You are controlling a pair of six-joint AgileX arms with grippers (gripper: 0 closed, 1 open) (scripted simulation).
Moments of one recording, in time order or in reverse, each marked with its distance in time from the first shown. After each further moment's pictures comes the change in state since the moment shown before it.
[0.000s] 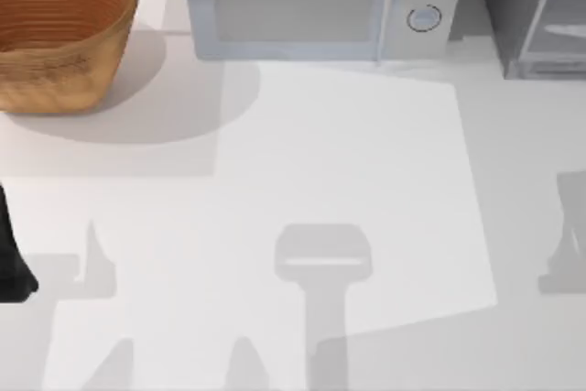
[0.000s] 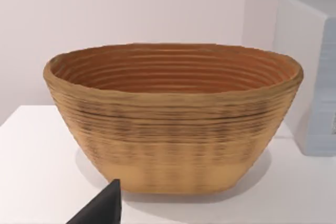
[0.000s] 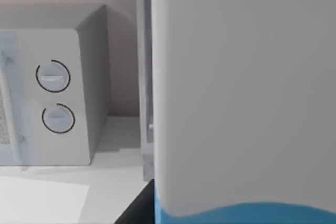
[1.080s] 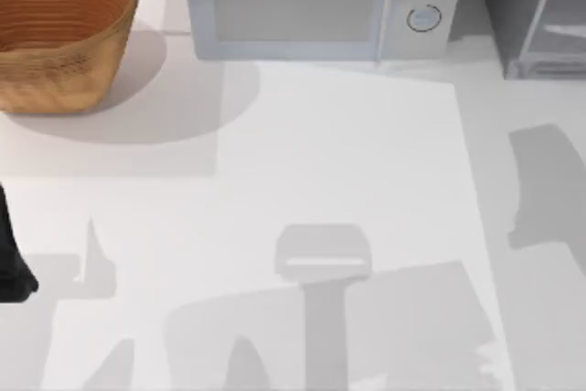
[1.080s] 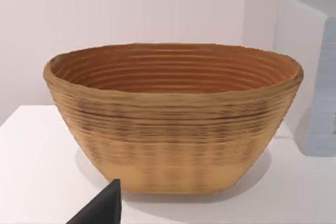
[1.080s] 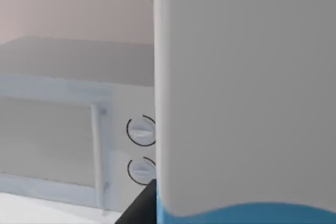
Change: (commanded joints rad) left arm 0.000 0.000 0.000 0.000 0.000 0.000; right arm -0.003 0.525 0.222 0.333 -0.221 -0.004
